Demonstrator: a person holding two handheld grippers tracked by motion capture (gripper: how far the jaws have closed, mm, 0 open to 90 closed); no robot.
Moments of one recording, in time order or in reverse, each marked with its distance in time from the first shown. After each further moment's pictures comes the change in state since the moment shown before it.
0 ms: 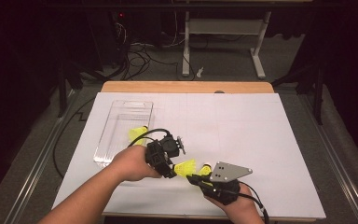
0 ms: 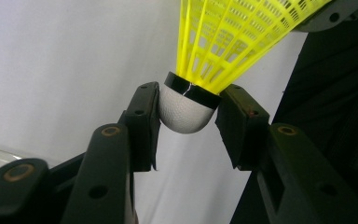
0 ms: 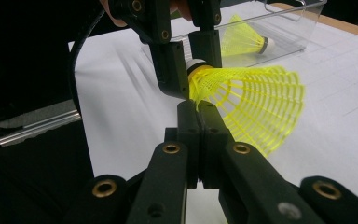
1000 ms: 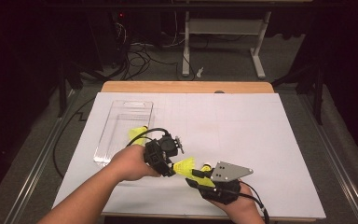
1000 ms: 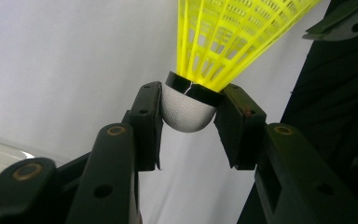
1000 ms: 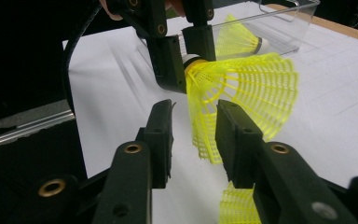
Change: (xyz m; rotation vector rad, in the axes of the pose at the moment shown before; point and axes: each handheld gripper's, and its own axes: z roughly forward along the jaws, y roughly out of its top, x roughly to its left) left arm 0.002 -0.004 -0.002 -0.012 0.016 -0.012; right arm -0.002 -0.002 -0.001 -0.001 -0.017 -0.005
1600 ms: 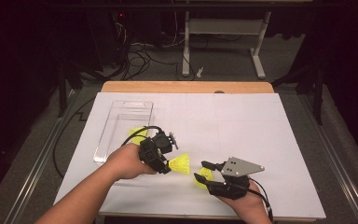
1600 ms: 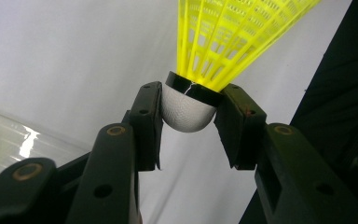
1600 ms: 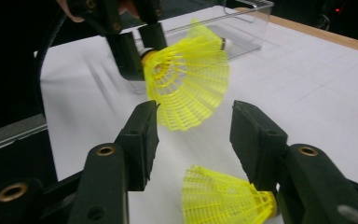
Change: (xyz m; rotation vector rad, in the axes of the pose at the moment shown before) left arm 0.011 -0.011 0.000 -0.007 0.009 -0.075; right arm -0.018 -0.006 -0.015 -0.027 -0.087 0.052
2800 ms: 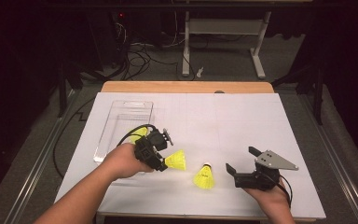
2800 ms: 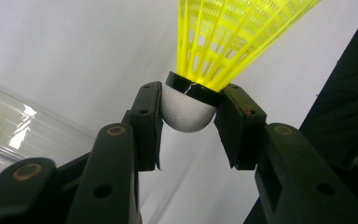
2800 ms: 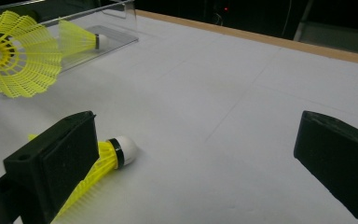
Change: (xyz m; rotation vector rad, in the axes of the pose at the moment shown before) left arm 0.012 -0.009 0.001 -0.029 -0.012 -0.080; right arm -0.058 -0.034 -0.045 -0.041 -0.346 0.124
